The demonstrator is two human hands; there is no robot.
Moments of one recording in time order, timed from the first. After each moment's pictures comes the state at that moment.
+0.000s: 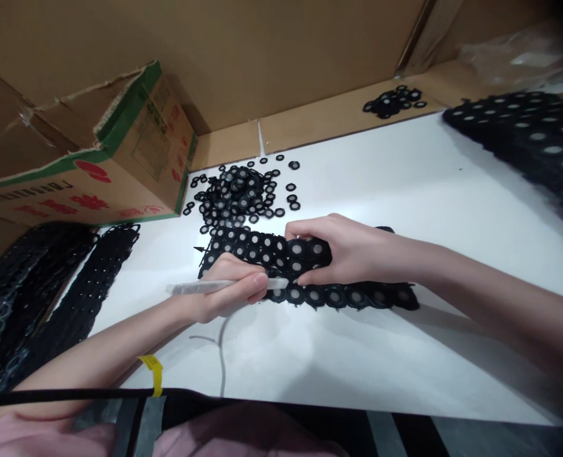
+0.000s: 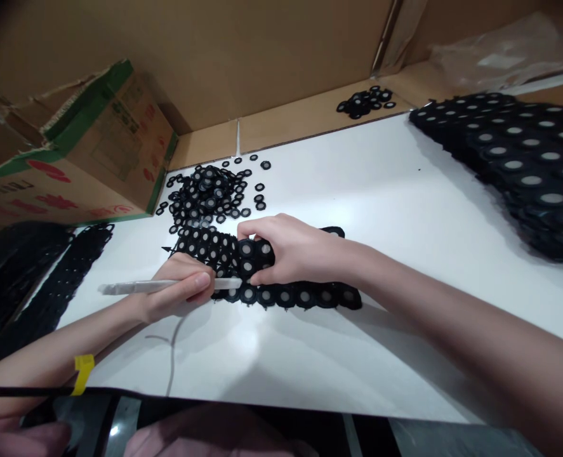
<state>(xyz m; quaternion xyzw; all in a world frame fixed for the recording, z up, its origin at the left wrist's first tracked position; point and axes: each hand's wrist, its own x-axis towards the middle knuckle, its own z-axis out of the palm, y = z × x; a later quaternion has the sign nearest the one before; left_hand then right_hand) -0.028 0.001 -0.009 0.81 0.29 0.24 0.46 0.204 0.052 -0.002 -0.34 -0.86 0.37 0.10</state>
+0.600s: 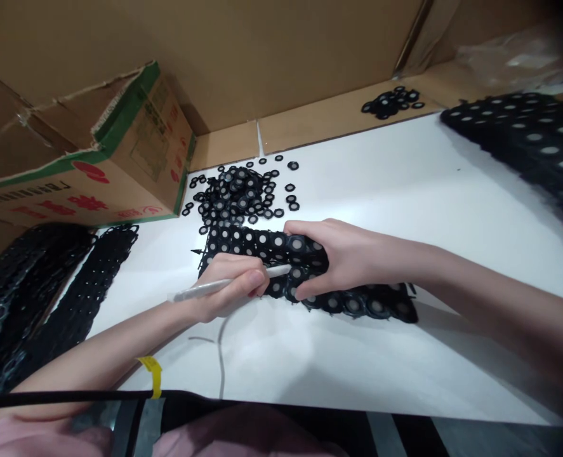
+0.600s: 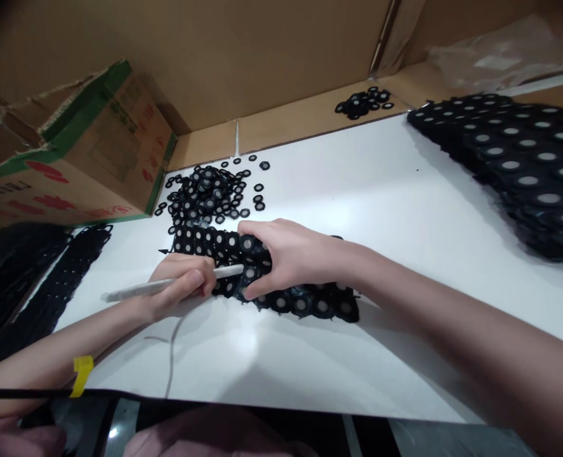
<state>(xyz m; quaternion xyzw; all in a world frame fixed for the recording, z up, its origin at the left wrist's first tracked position) -0.027 0.000 -0.011 0.83 0.30 0.27 0.39 0.202 0.049 0.002 -0.36 -0.85 0.37 0.06</state>
